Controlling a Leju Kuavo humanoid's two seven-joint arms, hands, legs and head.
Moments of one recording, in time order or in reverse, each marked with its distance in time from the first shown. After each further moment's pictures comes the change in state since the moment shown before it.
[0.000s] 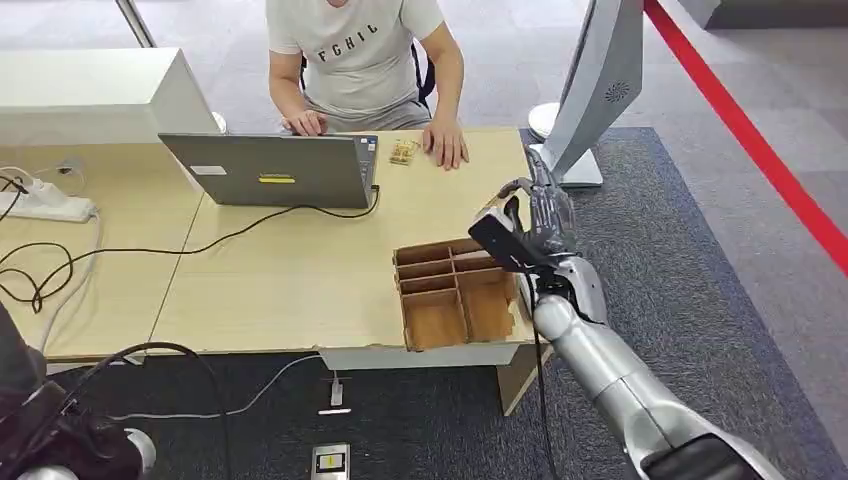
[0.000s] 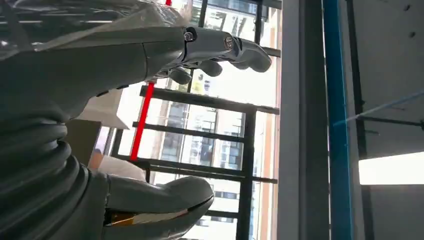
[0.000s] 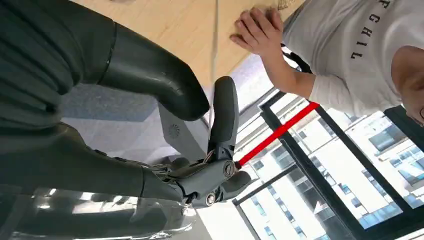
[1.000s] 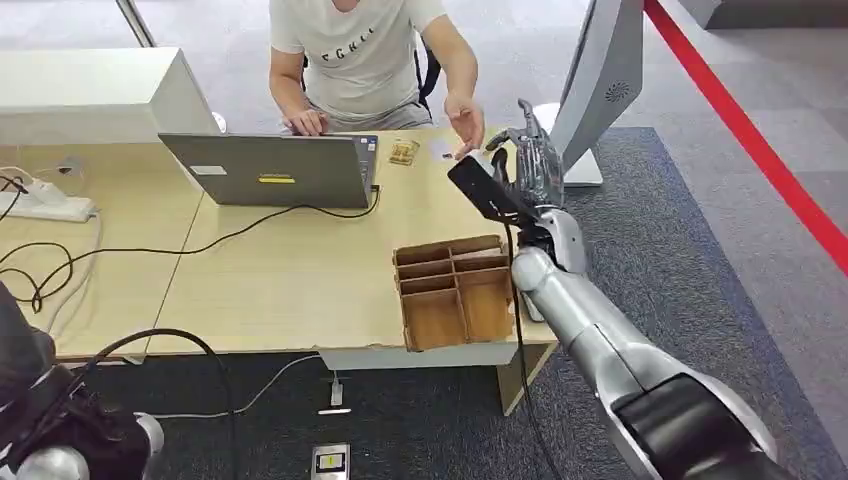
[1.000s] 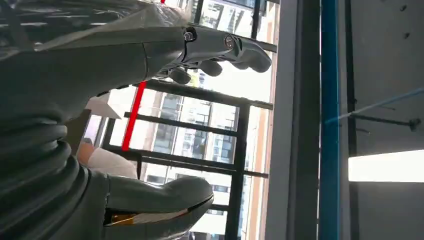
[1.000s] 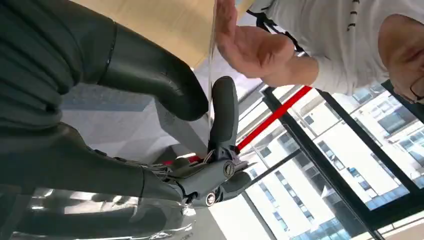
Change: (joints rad) left arm -0.058 0.000 -0.019 0.039 0.042 0.000 -0.034; right arm -0.226 0.123 0.014 0.259 0.006 -0.059 0.036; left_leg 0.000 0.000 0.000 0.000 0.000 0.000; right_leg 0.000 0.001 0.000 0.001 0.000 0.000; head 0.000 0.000
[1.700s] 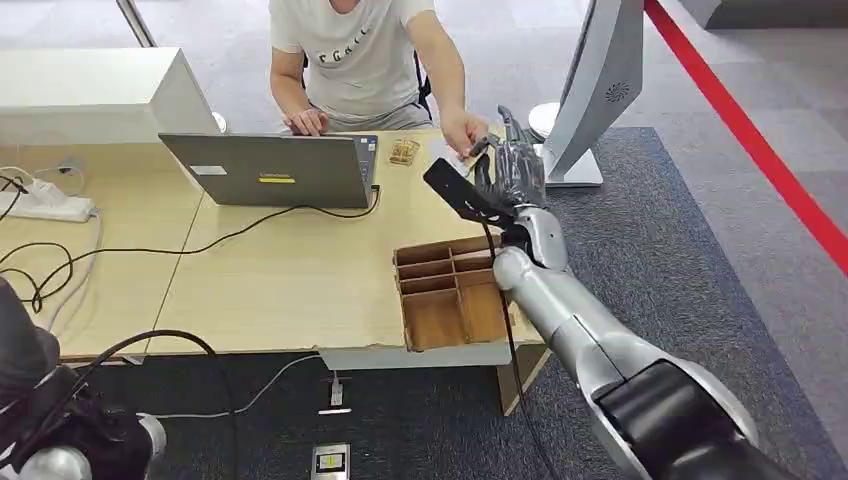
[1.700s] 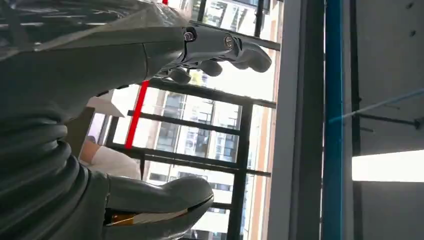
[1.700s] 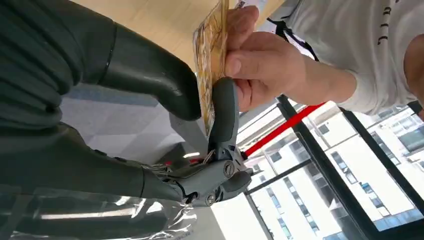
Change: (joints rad) left arm 0.002 0.000 -0.005 0.003 0.006 0.000 0.004; right arm -0.058 0.068 0.023 0.142 0.076 -0.001 0.060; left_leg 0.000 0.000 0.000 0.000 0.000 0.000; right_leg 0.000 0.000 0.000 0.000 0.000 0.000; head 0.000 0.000
